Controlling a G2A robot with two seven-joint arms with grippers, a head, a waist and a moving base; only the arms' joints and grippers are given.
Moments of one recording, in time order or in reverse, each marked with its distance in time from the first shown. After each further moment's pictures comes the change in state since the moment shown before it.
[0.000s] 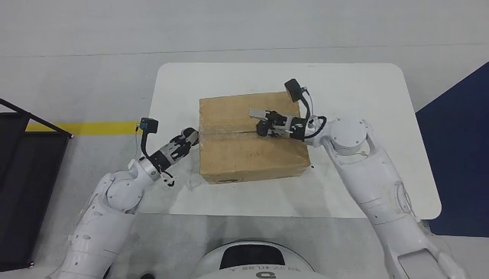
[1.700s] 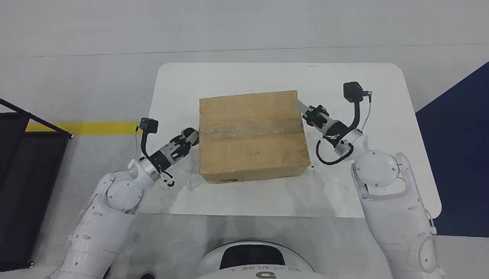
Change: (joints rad) left arm 0.000 0.000 0.000 0.000 0.000 0.000 0.000; right arm -0.356 -0.006 0.299 -0.338 -0.370 -0.152 -0.338
